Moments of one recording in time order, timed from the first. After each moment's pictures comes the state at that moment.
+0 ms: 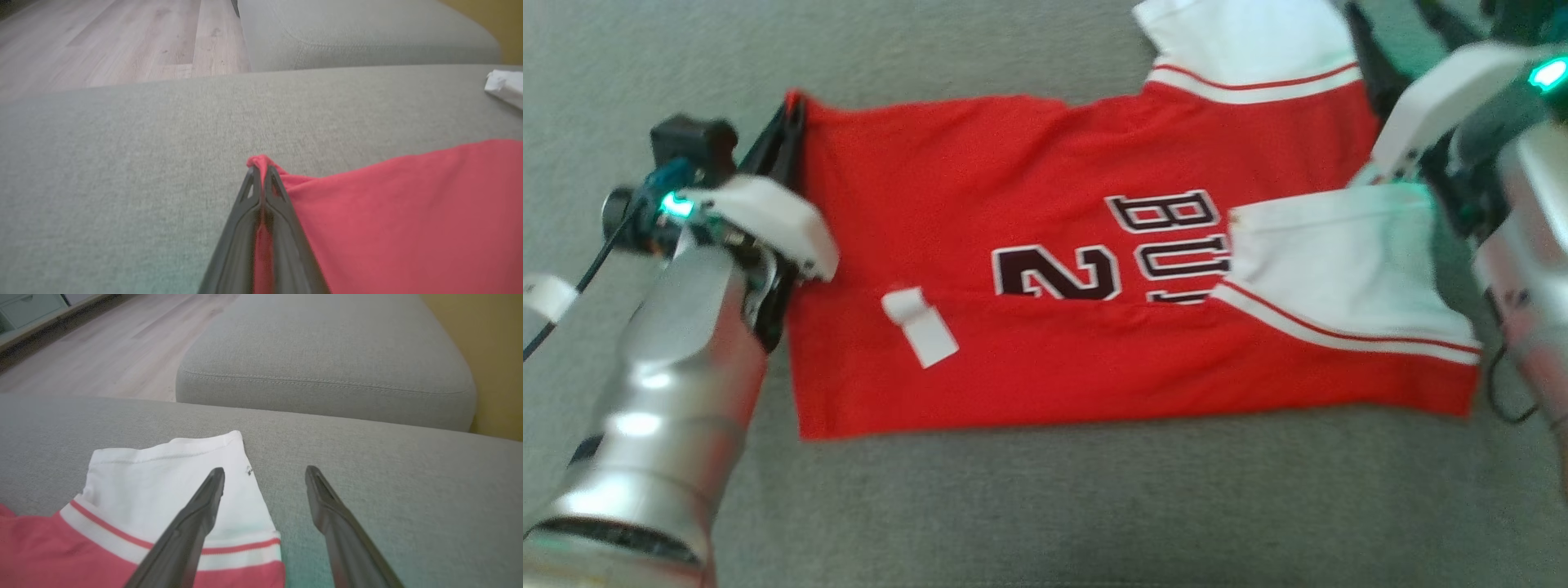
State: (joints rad) left arm -0.88 0.21 -0.46 0.98 -0.48 -0.13 -0.10; right arm -0.92 -0.33 0.45 0.81 0.51 0.12 0.03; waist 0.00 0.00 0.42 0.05
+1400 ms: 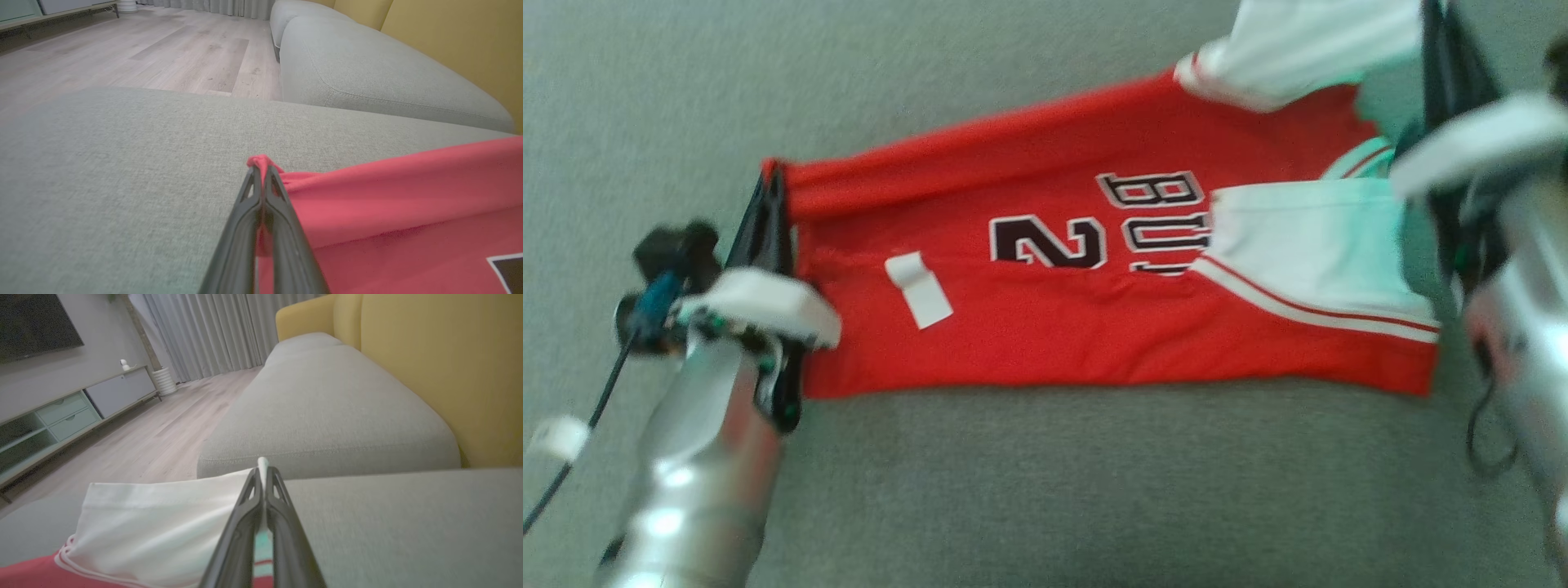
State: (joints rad) left arm -0.69 0.16 -0.31 0.86 -0.48 -0.06 -0.25; right arm -0.89 -0.32 0.40 0.85 0.62 0.12 -0.25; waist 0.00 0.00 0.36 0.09
